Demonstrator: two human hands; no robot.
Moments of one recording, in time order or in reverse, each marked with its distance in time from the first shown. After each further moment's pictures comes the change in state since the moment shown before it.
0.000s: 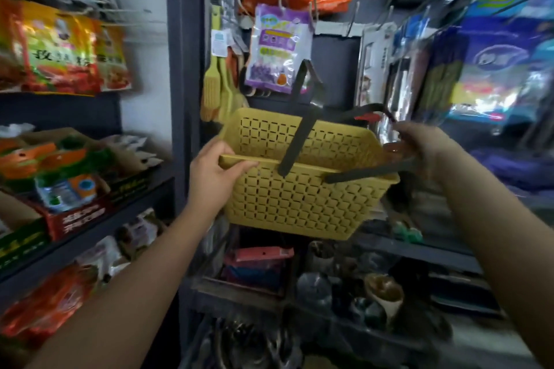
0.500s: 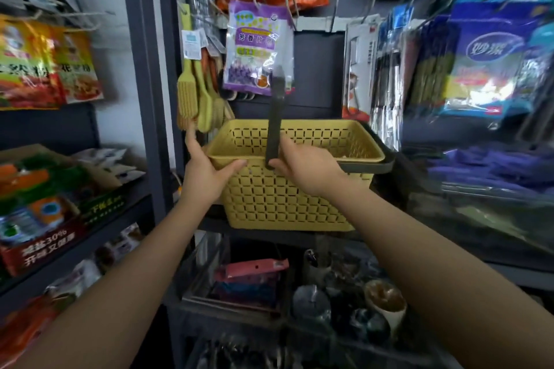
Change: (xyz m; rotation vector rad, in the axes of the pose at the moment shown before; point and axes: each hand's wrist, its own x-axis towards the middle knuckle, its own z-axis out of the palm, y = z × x) left_hand 0.042 -0.032 0.038 -0.142 -0.112 -0.175; right_hand 0.011 0.015 0.123 -1.021 -0.195 -0.804
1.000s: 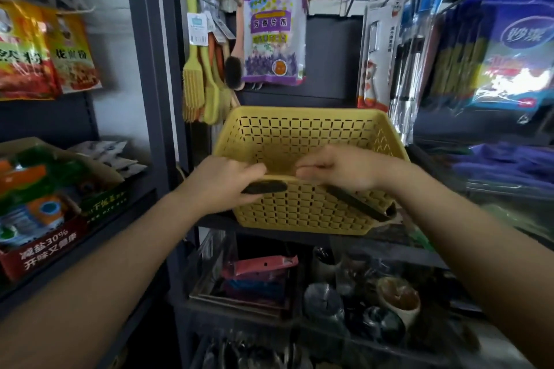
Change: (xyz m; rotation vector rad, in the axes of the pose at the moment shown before) left_hand 0.010 0.002 -0.020 0.976 -0.535 0.851; right_hand -0.005 0.015 -0.023 0.173 -0.378 -0.180
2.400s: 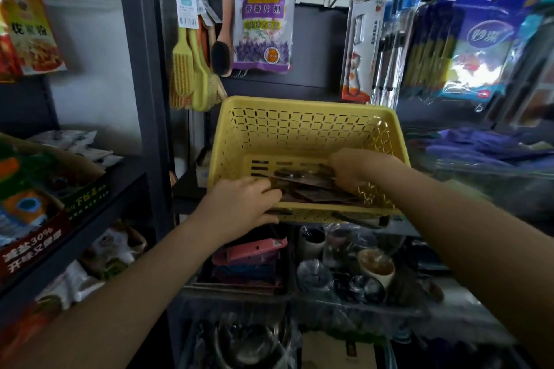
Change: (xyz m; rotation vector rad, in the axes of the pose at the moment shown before) left_hand -0.035 0.032 0.016 -0.033 0.167 0.159; right_hand 0.005 0.002 0.023 -0.307 -0.250 0.680
